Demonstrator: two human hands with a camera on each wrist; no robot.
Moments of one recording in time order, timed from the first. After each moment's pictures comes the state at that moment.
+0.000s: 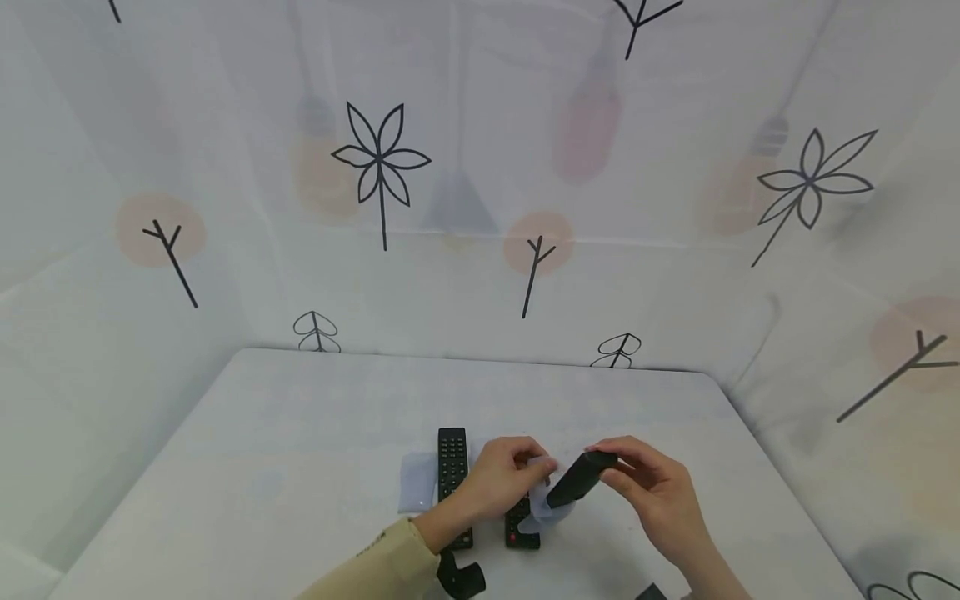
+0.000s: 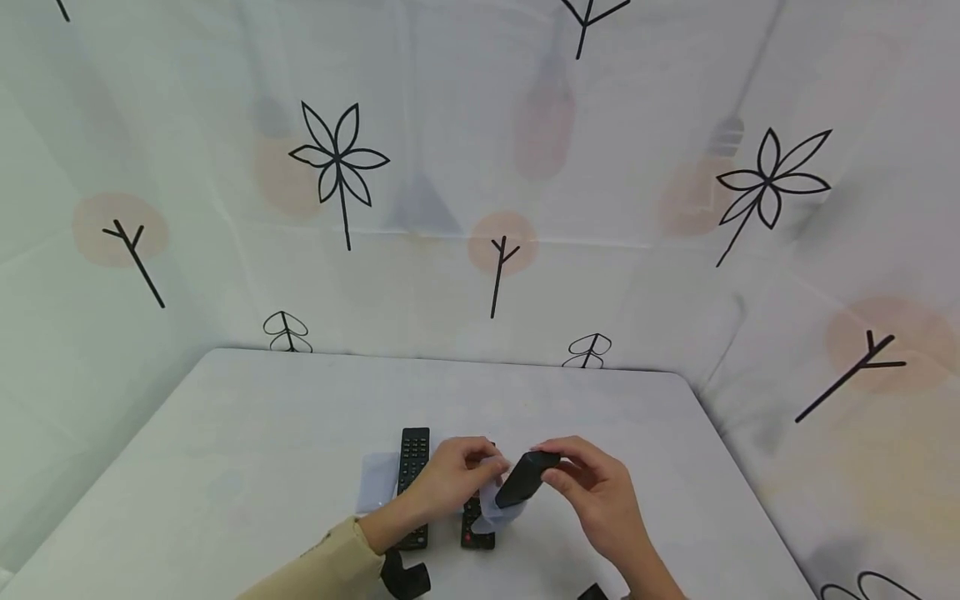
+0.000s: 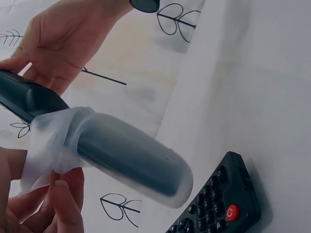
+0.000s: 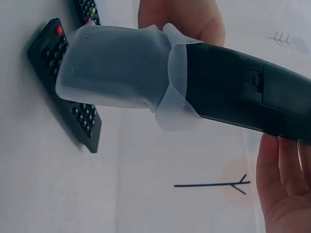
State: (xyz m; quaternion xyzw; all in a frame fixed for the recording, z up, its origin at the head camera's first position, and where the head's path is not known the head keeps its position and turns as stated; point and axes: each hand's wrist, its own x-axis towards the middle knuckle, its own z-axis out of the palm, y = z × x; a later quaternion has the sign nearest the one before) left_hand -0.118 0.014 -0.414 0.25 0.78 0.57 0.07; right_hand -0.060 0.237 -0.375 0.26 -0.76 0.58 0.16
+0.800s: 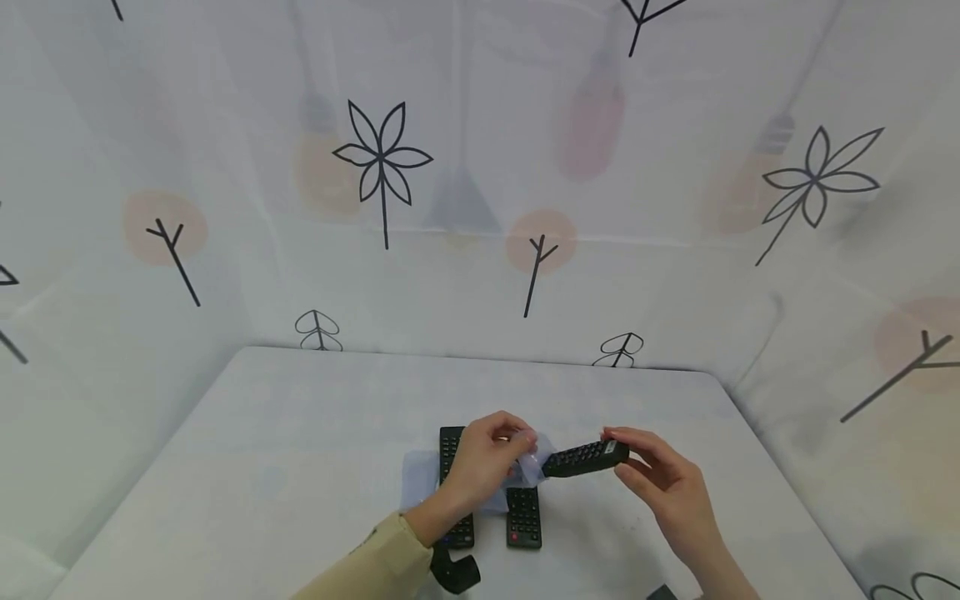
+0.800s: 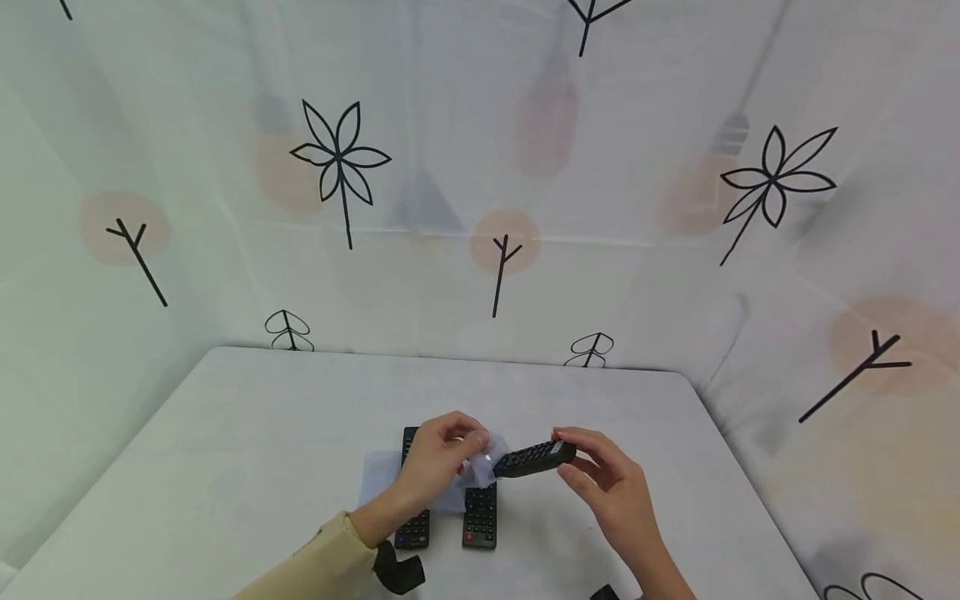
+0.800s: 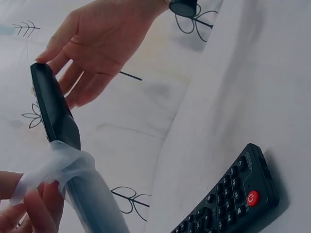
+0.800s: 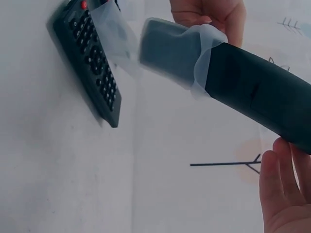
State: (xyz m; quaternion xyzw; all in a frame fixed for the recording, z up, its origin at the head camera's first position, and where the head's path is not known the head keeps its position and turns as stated) left_hand -0.120 0.000 -0.403 0.16 0.74 0.65 0.02; right_hand -0.064 0.250 -0.382 0.19 -0.77 0.59 0.15
